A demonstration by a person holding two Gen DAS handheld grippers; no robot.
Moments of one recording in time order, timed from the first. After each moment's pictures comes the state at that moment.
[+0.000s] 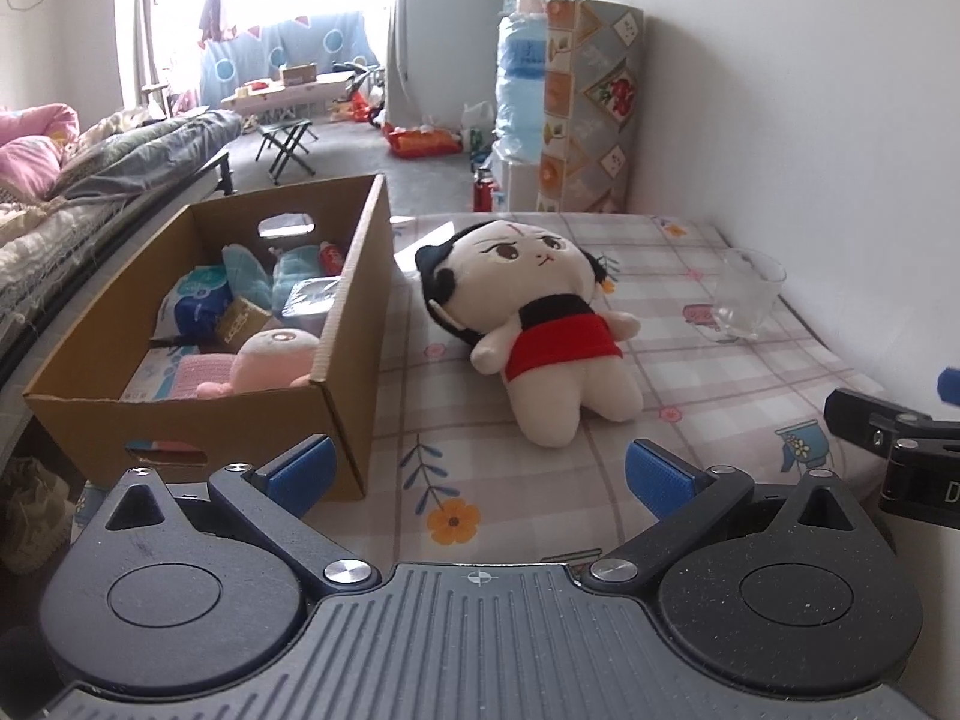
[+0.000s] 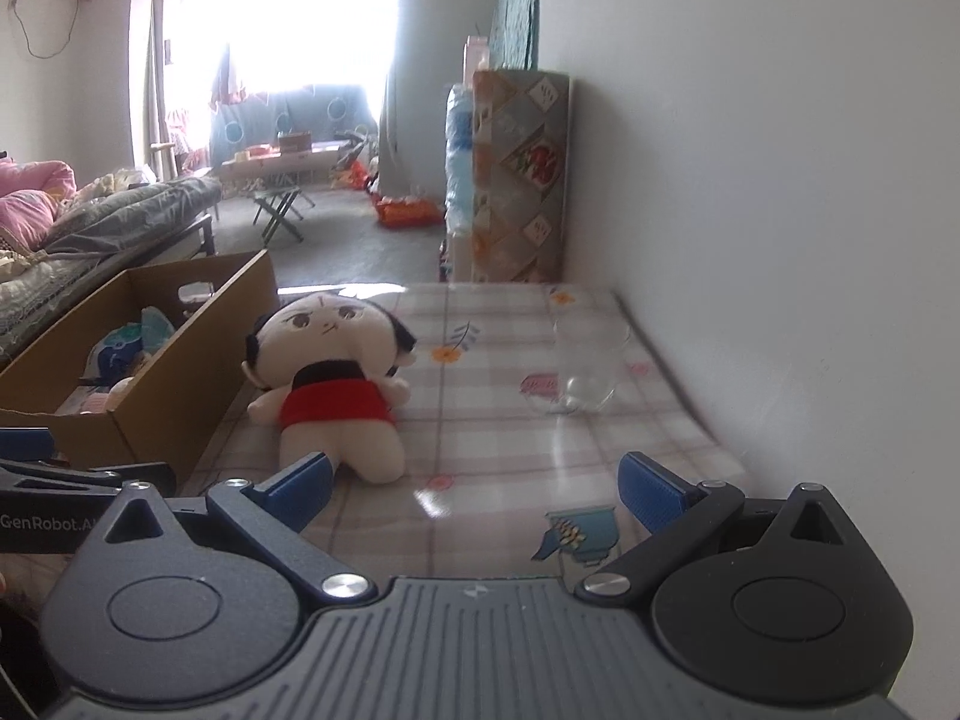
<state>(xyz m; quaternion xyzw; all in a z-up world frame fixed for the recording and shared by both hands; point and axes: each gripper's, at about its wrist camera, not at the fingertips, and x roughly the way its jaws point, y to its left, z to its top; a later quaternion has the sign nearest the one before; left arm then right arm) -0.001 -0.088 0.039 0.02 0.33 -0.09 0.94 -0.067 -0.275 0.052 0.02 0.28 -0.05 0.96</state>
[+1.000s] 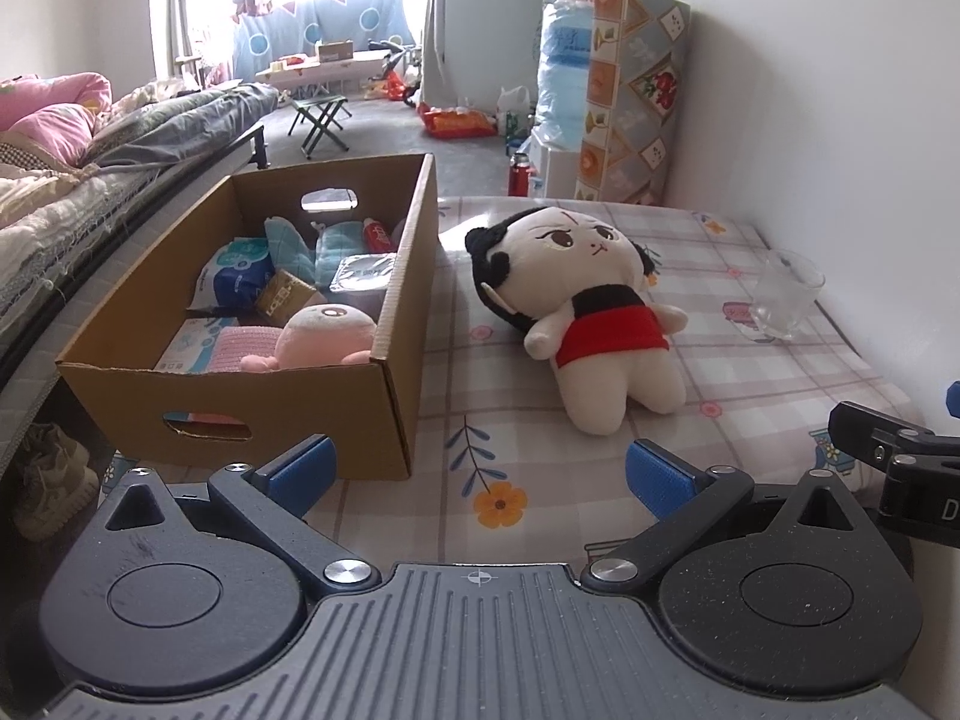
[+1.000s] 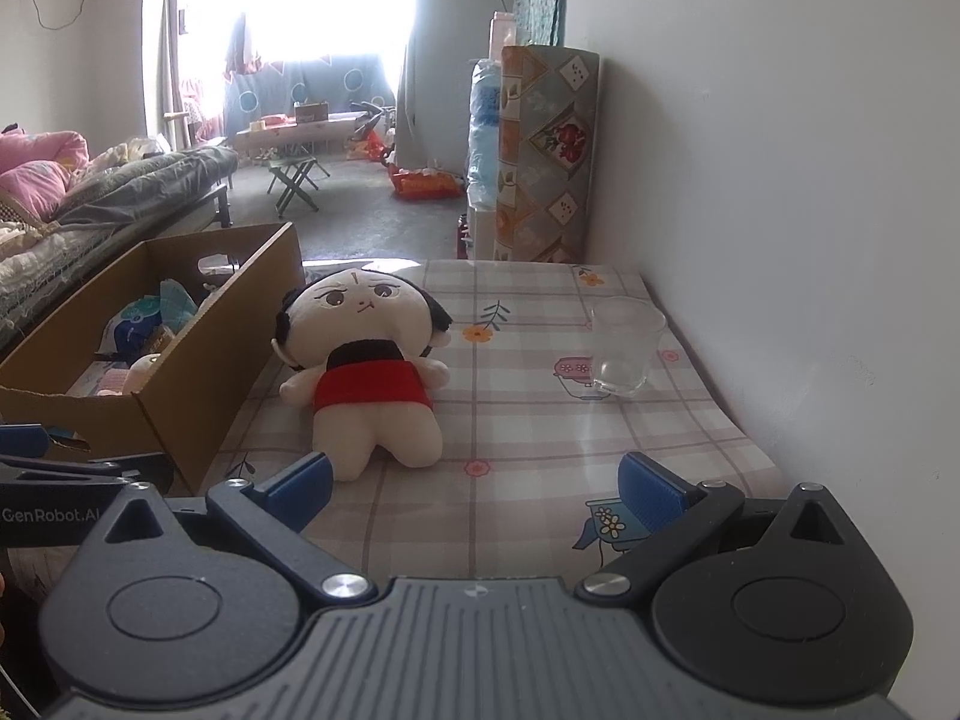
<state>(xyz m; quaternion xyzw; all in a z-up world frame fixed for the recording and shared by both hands) 0.002 -0.066 0.040 0.00 0.35 -0.05 0.93 -0.061 -0.250 0.058 0.00 0.31 -0.04 0.95</state>
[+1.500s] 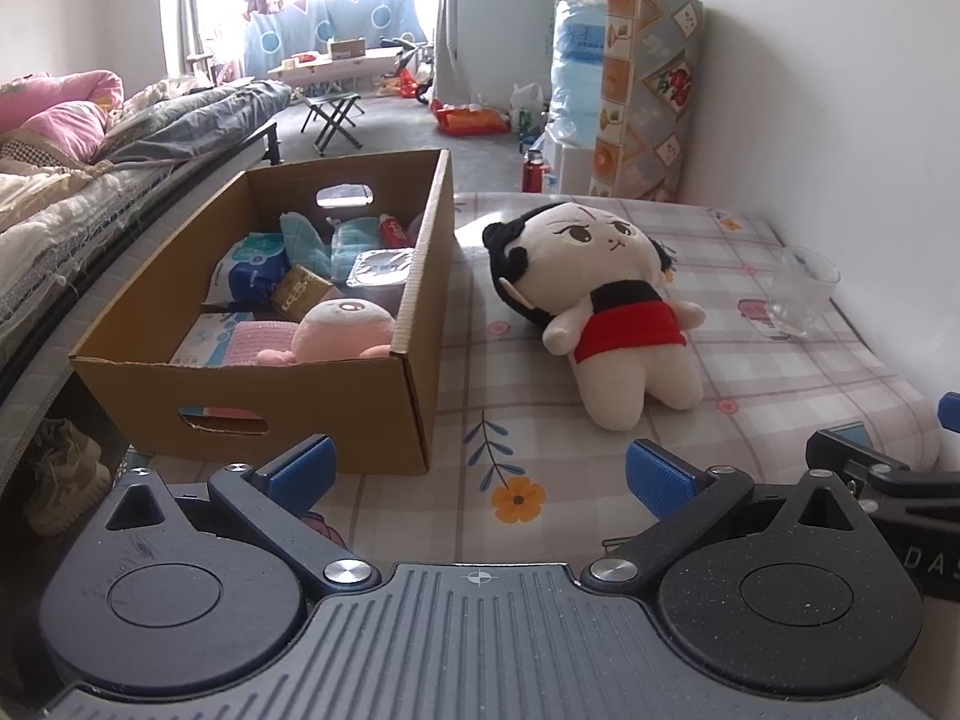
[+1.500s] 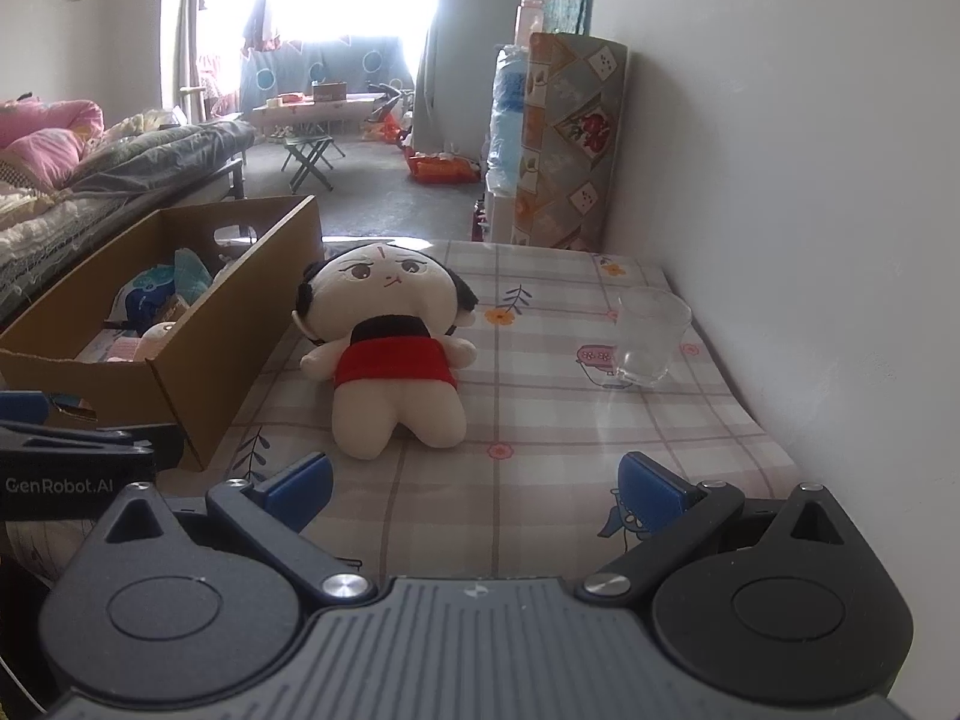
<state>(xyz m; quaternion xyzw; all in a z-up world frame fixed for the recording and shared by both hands) 0.002 -0.064 0.038 0.01 0.36 -0.04 0.93 -0.060 -0.231 0.050 -0.02 0.32 -0.03 0.95</state>
